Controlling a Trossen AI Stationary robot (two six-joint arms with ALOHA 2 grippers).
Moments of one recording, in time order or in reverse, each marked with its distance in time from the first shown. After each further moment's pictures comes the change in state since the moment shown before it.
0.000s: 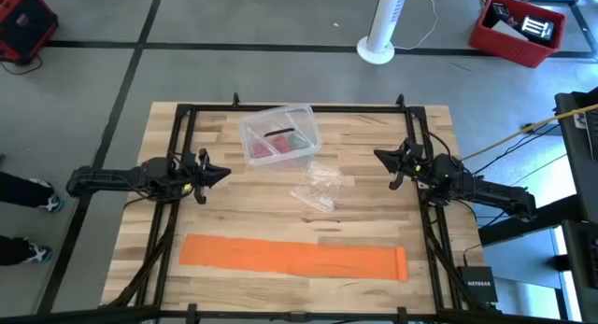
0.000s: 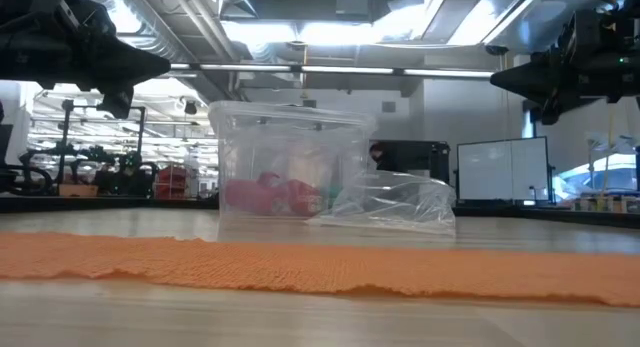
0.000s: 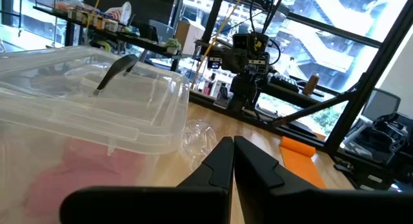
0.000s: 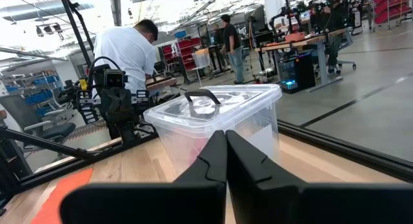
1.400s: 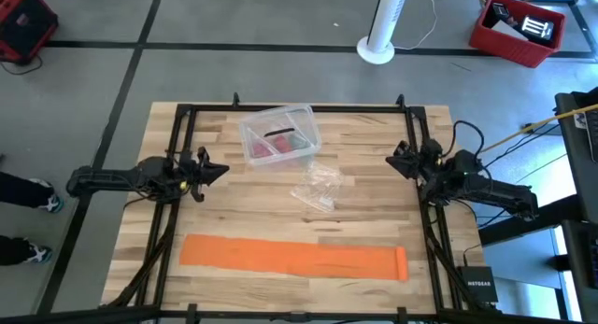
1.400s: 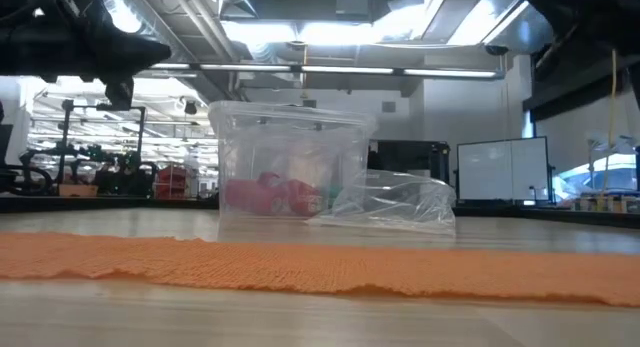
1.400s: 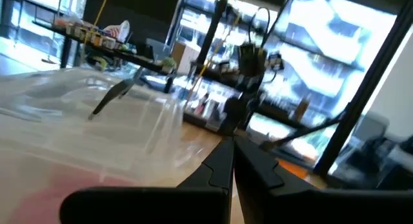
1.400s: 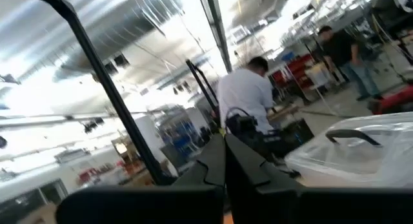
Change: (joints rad) left arm 0.000 0.000 0.000 0.100 -0.007 -0.034; right arm 0.001 0.045 0.108 0.212 -0.352 0.373
